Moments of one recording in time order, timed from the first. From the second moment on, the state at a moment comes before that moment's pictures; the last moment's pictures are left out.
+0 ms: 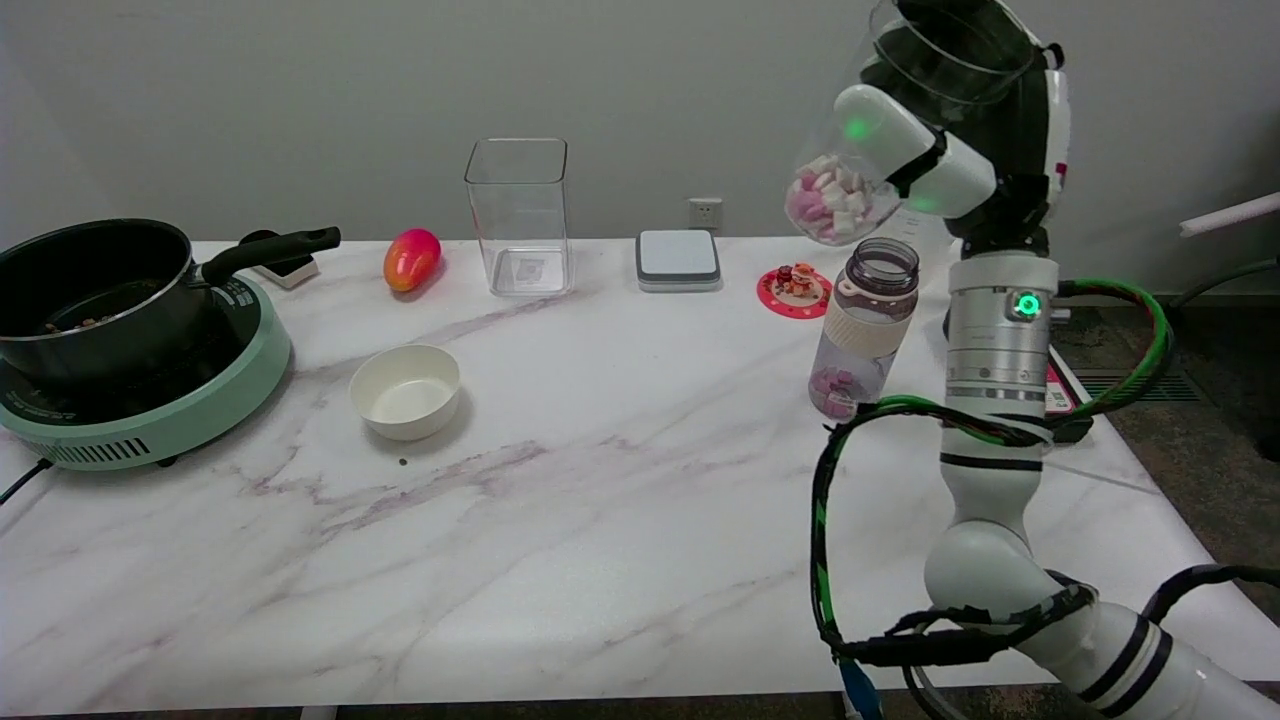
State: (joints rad) arm 0.00 -1.10 -1.93 1.78 1.12 1.08 0.65
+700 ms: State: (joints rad) arm -0.13 -1.09 -1.89 1.81 1.17 1.21 0.53
